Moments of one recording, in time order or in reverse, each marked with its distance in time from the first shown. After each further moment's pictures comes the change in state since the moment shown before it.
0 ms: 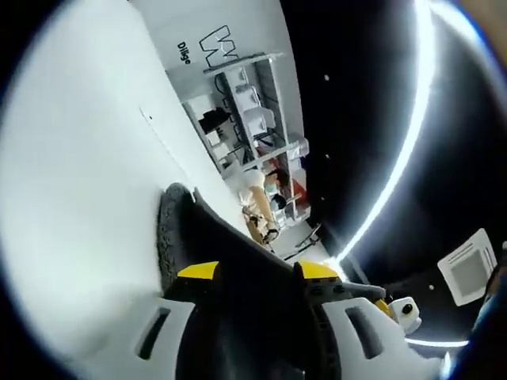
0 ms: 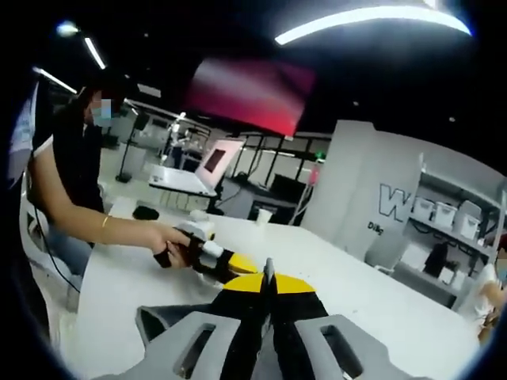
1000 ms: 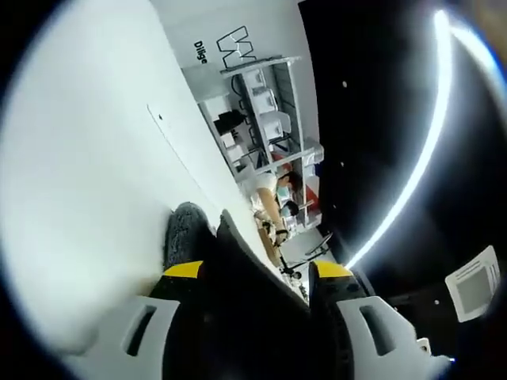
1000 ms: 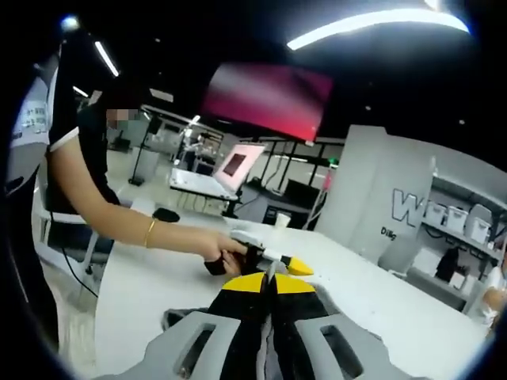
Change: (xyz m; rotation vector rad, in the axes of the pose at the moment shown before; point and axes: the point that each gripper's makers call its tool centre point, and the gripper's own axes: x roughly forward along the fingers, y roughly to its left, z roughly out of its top) left arm 0.034 0.001 -0.017 -0.023 -0.010 0.061; right arm -0.007 0.044 -0.001 -0.008 -0.031 0.071
